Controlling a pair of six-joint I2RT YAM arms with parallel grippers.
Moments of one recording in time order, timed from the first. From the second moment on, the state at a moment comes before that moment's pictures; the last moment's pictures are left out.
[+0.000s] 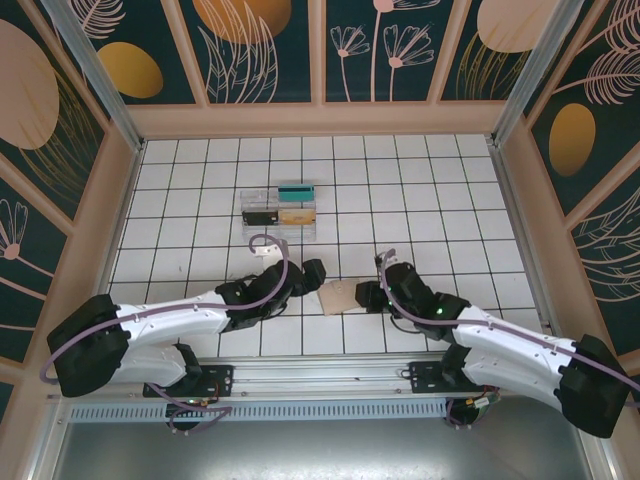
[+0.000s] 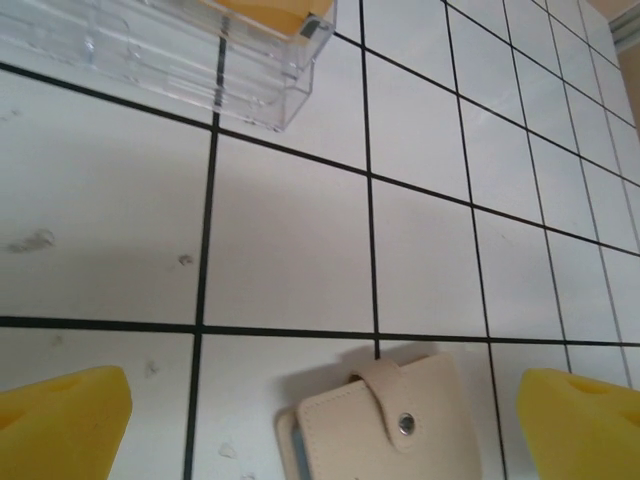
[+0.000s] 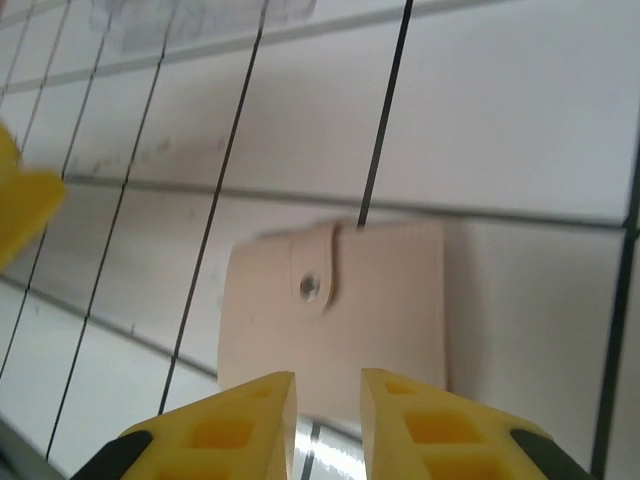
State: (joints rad) left arm -1.03 1.28 0.59 -0.02 -0.40 -1.09; right arm 0.92 0.89 0.35 -0.17 0.02 0.77
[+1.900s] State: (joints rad) left arm -1.02 1.55 0.82 -0.18 -0.25 -0.60; right arm 0.78 1.22 0.43 -0.02 -0.09 0.69
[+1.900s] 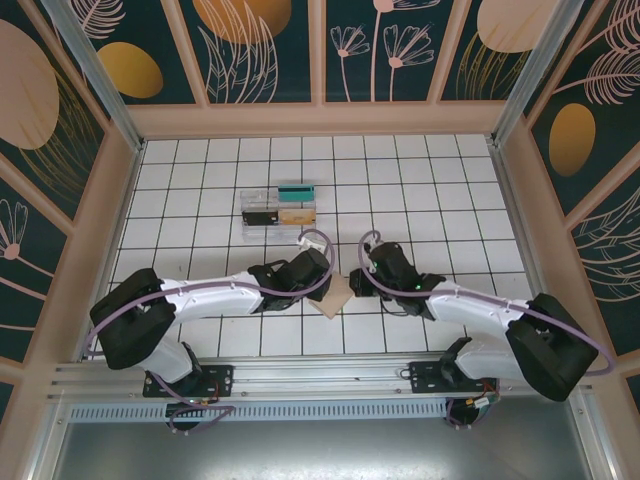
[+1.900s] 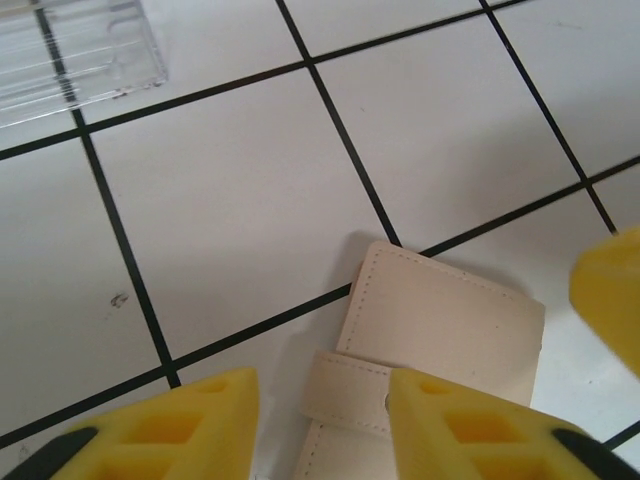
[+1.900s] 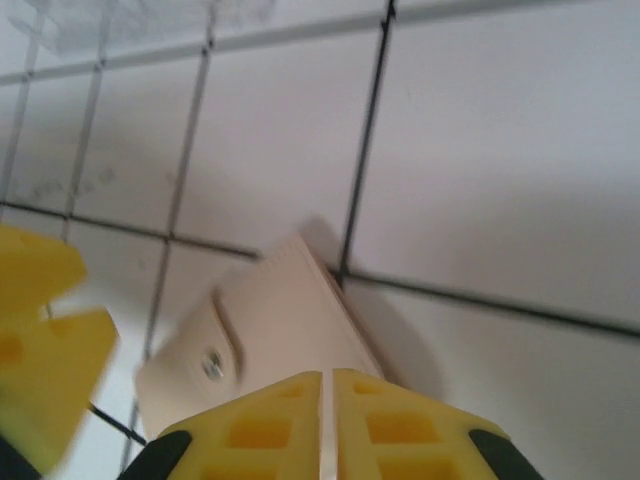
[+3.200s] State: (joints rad) left arm -1.04 1.72 0.93 -0.26 -0.20 -0.57; right arm 0.78 1.47 0.49 0.11 -0.10 0.70
